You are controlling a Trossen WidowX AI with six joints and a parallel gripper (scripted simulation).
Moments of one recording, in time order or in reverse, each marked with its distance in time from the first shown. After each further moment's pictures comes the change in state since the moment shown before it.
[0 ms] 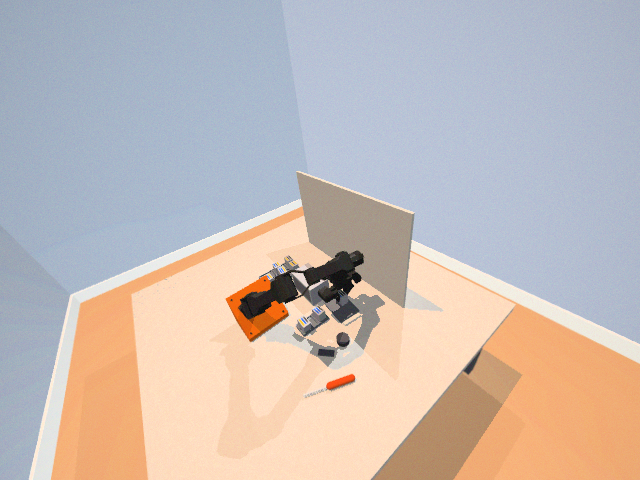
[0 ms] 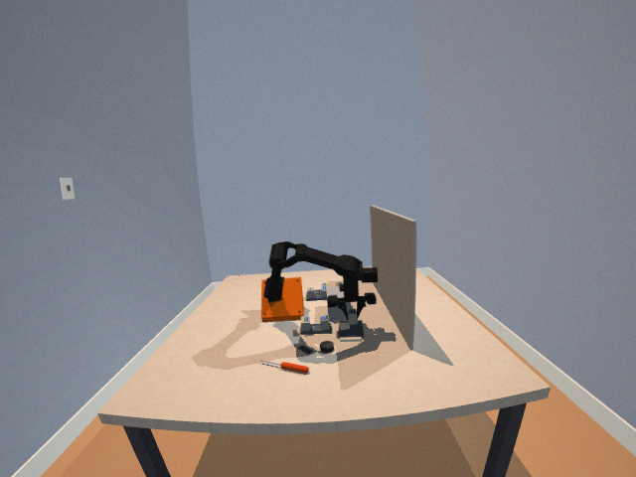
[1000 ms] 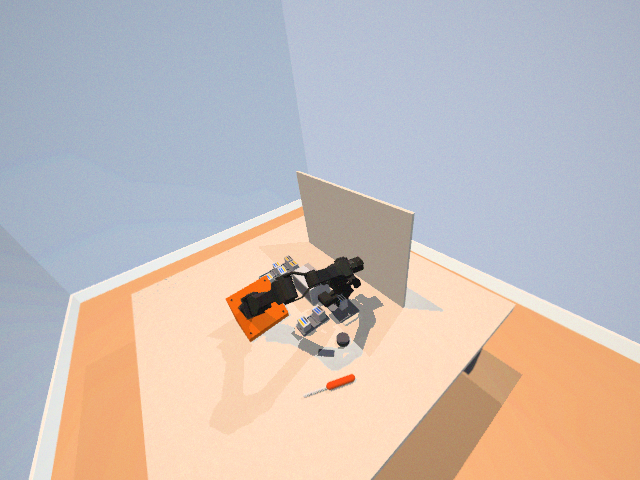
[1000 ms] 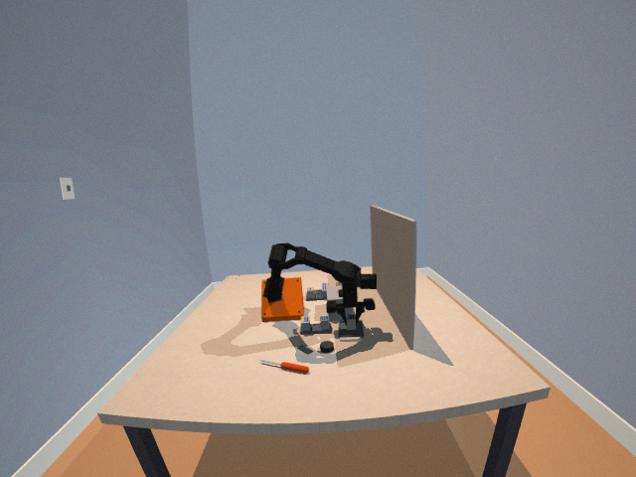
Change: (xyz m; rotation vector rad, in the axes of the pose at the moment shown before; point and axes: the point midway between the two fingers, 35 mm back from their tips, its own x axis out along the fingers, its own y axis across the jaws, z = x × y) arm 0.023 0.005 -0.002 -0.001 0.008 0.001
